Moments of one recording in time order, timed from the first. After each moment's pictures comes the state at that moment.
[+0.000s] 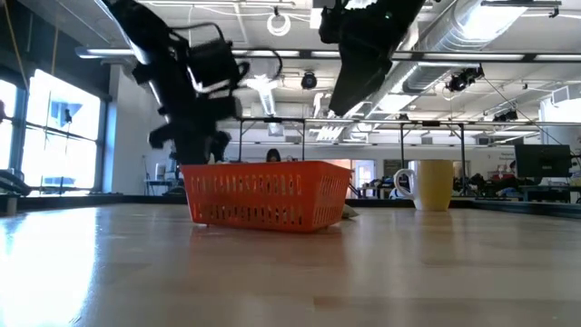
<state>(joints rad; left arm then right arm) 0.30 1.51 0.81 -0.32 0.08 0.42 -0.03 1.60 1.26 -0.64 0.18 0.13</state>
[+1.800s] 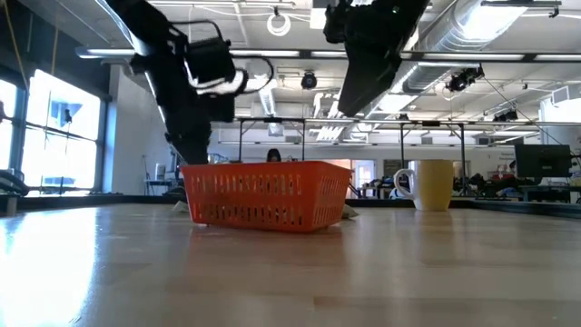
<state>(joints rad) 0.34 1.47 0.83 -0.46 0.00 0.04 0.02 1.60 1.26 -0.70 0.21 0.24</state>
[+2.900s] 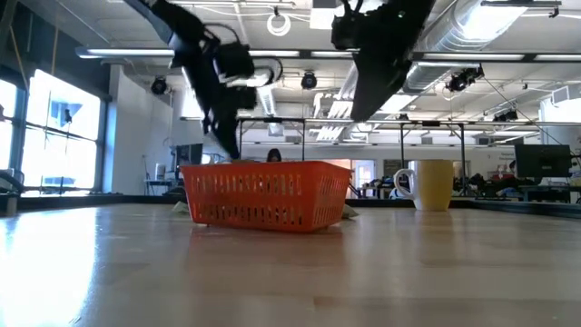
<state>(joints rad) 0.58 1.63 1.15 -0.59 0.03 0.19 0.03 1.60 1.26 -0.78 0.28 0.31</state>
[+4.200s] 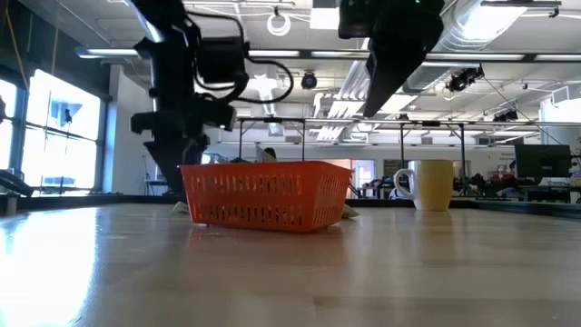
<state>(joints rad) 0.19 1.60 0.97 -0.74 -0.05 0.12 0.11 1.59 1.26 -0.82 0.24 0.24</state>
